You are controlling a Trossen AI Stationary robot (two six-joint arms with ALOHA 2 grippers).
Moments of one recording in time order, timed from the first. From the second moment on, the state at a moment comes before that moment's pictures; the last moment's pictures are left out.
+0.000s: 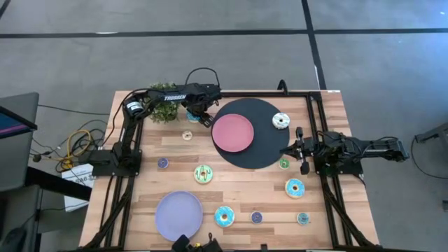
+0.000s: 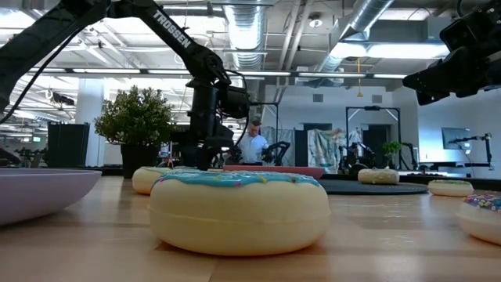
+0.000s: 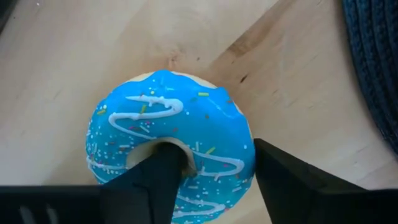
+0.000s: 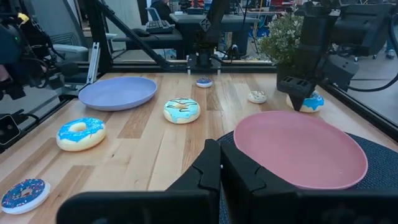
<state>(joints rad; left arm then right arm) 0.58 2.11 1.55 -0.97 -0.14 -0.24 0.03 0.05 0.07 -0.18 -0.02 -0.05</state>
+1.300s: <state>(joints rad) 0.37 2.11 1.85 -1.08 -0.17 -0.21 0.03 0.05 0.07 -0.18 -0.02 -0.05</state>
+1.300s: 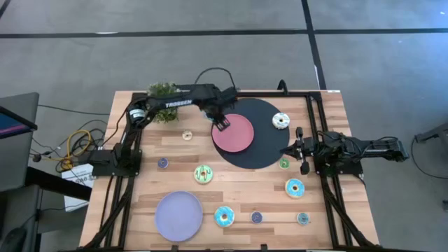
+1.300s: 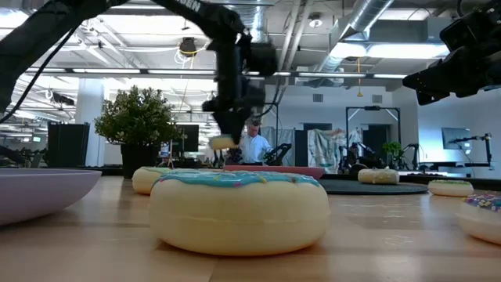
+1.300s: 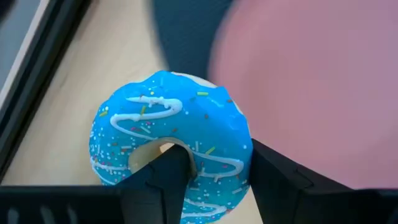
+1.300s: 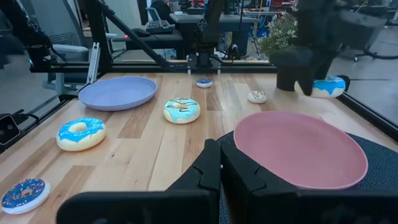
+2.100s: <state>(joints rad) 0.19 2.28 1.98 -0.80 -0.06 -0.32 0.03 0.05 0.07 -0.18 -0.02 -0.05</state>
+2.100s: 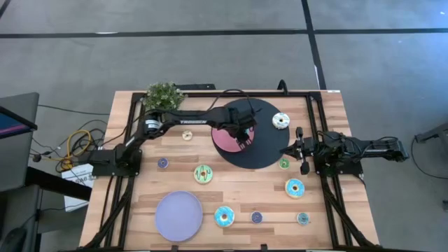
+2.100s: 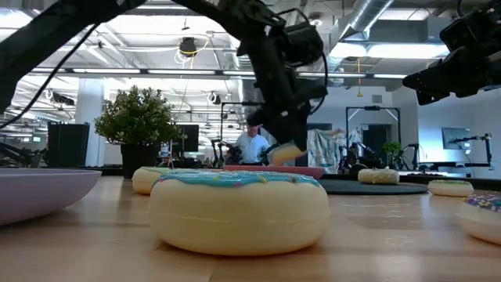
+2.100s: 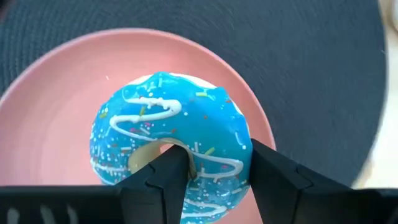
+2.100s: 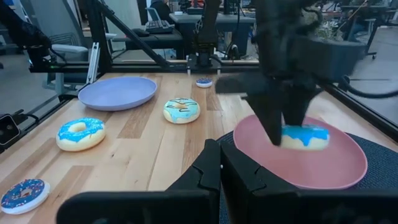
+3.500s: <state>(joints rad) 0.22 2.39 2.10 -0.81 -0.12 -0.26 0.03 0.05 0.07 -0.18 -0.02 -0.05</state>
